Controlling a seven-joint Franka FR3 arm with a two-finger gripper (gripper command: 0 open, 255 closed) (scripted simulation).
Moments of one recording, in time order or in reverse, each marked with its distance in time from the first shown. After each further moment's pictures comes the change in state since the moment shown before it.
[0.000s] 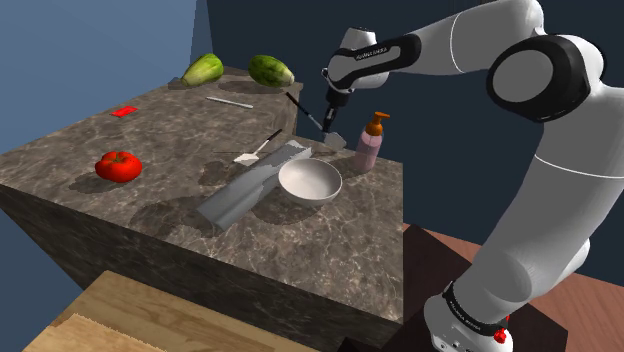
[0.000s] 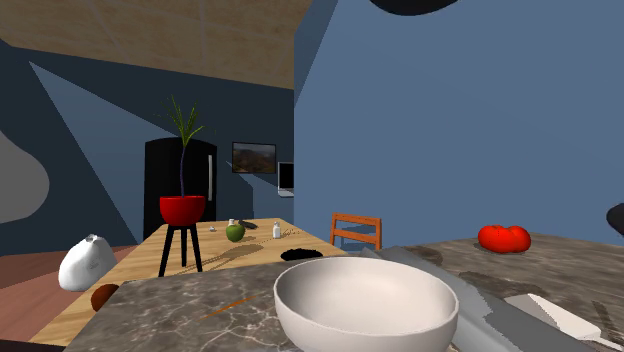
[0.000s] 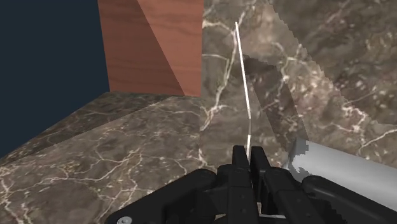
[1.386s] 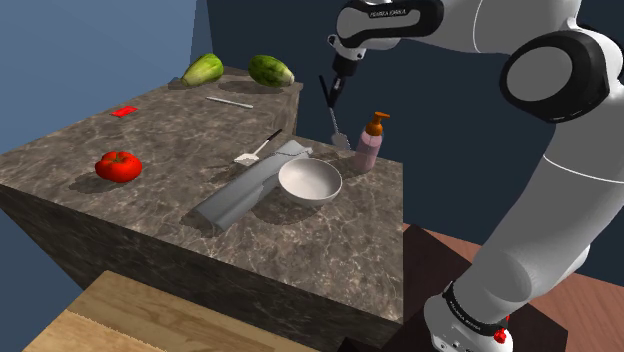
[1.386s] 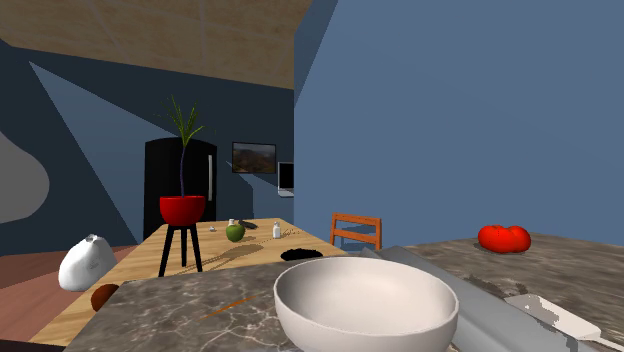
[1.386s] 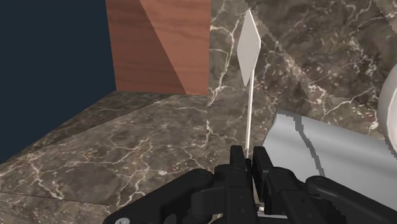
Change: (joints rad) arm -0.003 -0.058 -0.006 0.185 -0.004 -0.259 0.015
